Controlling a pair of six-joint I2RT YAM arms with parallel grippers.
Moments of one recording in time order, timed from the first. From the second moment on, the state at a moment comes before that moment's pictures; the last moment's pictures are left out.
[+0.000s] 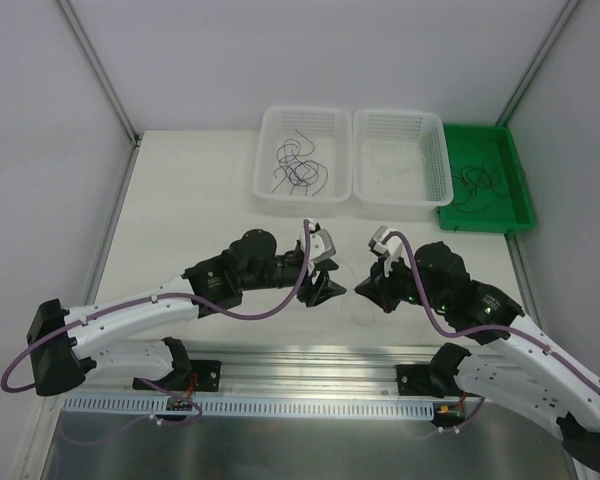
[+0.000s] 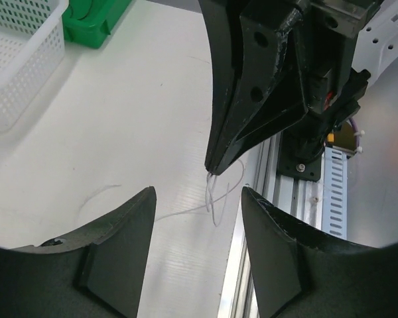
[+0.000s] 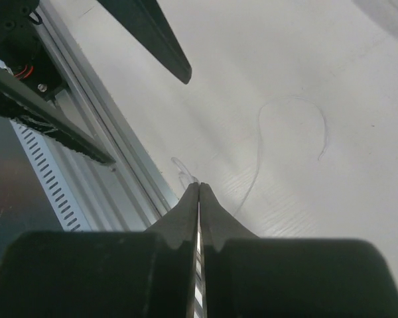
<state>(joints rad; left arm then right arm) -1.07 1.12 0.85 0.04 0.26 -0.05 0.85 0.69 0.79 -0.60 -0.19 0.09</state>
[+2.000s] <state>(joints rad) -1.07 1.22 0.80 0.18 0.38 -0.08 0.88 0.39 0.63 -0.46 0.06 0.32</state>
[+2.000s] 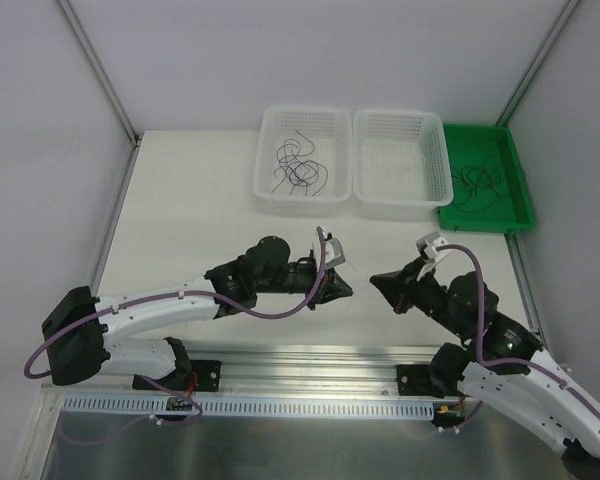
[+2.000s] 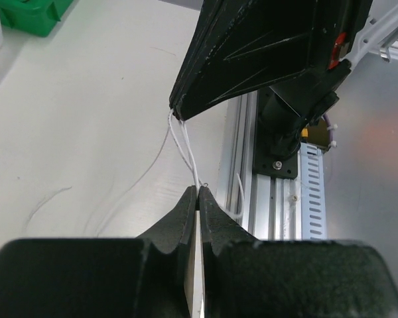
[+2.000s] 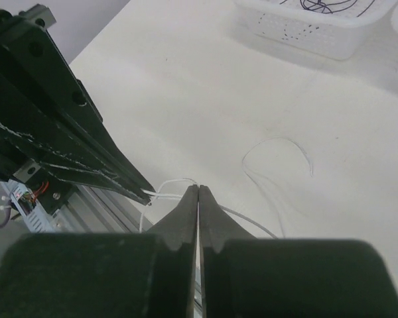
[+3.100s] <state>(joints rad) -1.07 1.15 0.75 0.08 0.27 -0.06 0.86 0.63 0.89 -0.74 0.16 0.31</state>
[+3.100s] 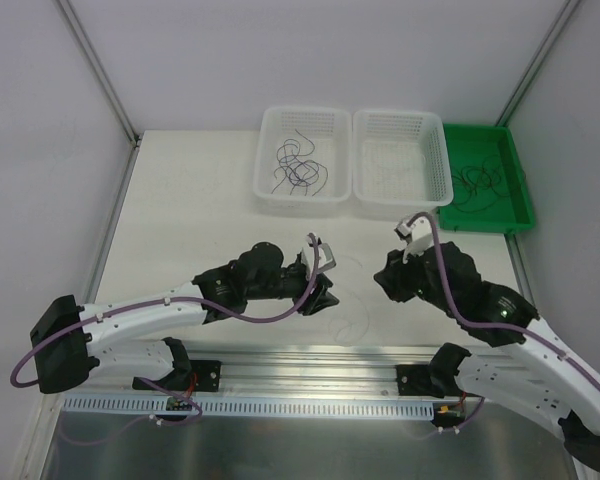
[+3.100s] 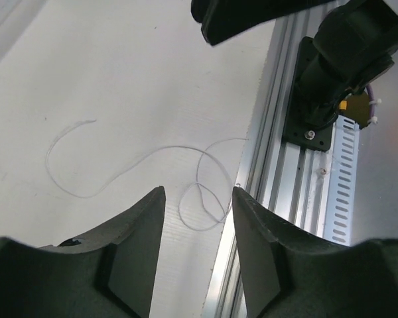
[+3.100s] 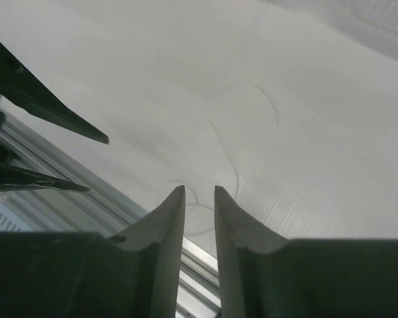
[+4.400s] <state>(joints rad) -1.07 0.94 0.38 0.00 -0.26 -0.62 1.04 1.47 0.77 -0.54 0.10 0.32</state>
